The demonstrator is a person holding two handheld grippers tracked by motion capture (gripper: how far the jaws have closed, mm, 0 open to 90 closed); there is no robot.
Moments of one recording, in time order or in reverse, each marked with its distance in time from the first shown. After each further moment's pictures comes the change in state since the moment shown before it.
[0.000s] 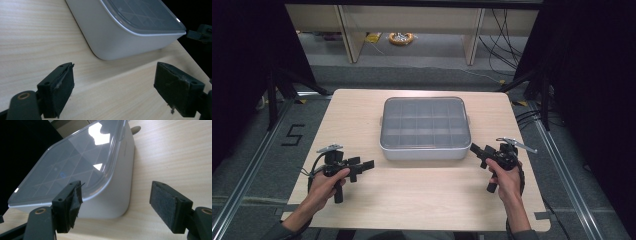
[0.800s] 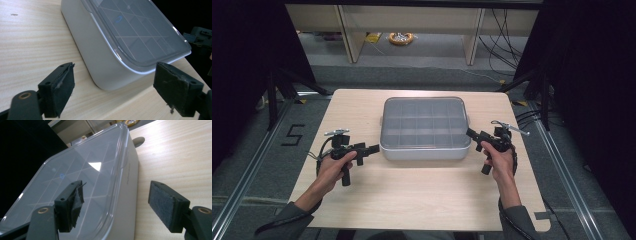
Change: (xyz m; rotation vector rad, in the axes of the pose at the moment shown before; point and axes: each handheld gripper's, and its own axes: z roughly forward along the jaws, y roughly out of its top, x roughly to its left) left arm 0.000 0.038 0.030 -0.016 0.000 -0.009; right arm -0.007 0.034 0.042 -0.020 -0.007 -0.006
